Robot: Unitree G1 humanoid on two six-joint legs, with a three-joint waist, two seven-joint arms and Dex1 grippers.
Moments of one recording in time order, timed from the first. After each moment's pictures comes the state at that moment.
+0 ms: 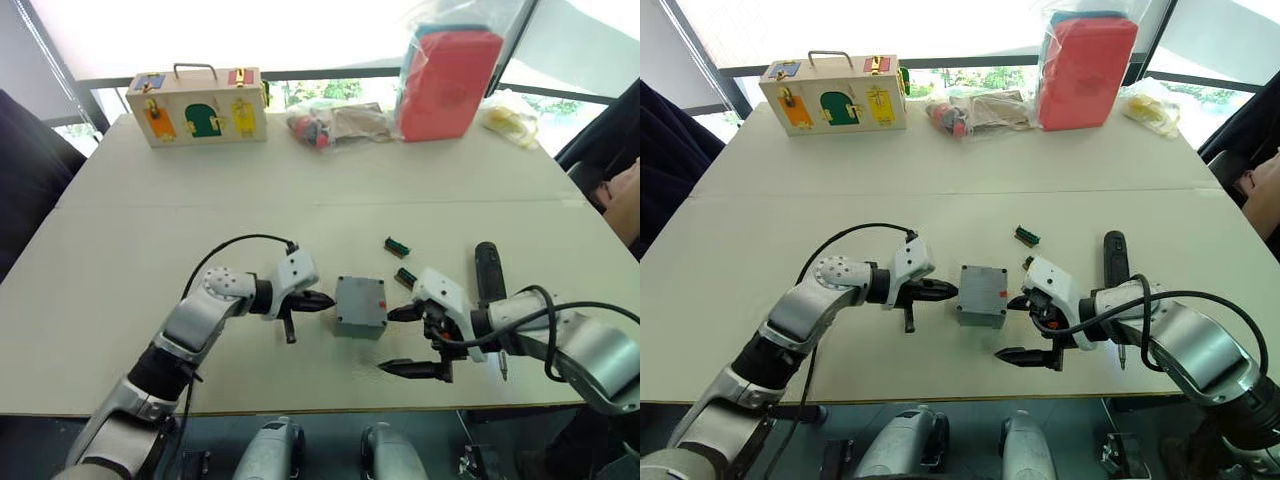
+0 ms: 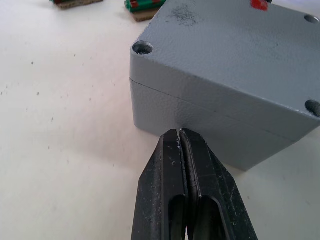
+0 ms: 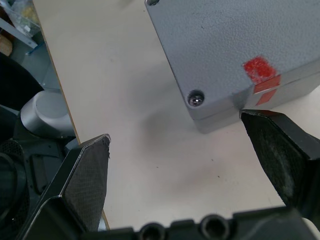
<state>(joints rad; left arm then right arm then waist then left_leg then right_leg) -0.53 0.44 -0.36 -0.04 -0.18 0.55 -1.00 -0.25 -1.00 0.18 -0.55 0.56 0.85 0.91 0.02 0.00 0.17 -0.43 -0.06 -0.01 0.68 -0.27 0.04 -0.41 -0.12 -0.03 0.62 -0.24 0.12</state>
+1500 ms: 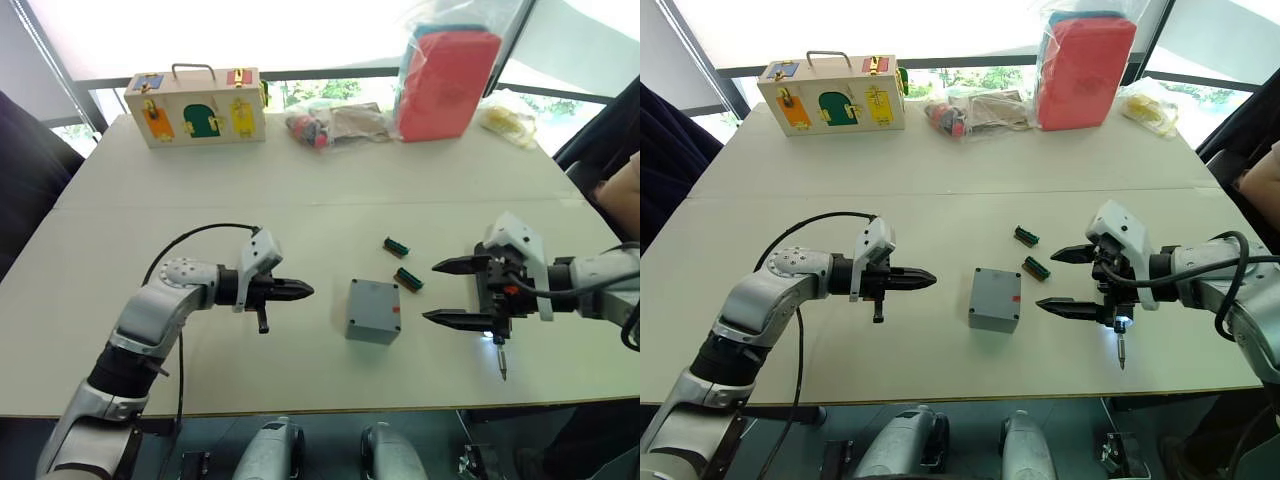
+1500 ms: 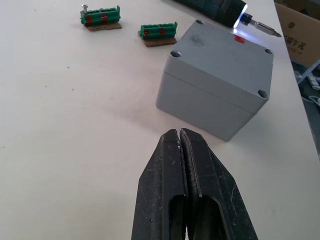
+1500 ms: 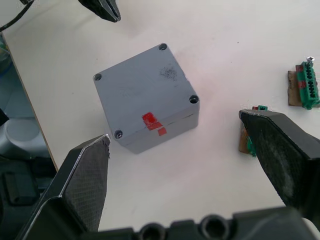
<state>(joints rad) -0.50 0.57 -0.18 -0.12 -0.37 0.64 -1.09 -0.30 -1.09 -0.12 -0.43 0.62 0.82 1.03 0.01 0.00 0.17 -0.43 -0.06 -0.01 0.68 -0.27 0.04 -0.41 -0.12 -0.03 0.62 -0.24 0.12</state>
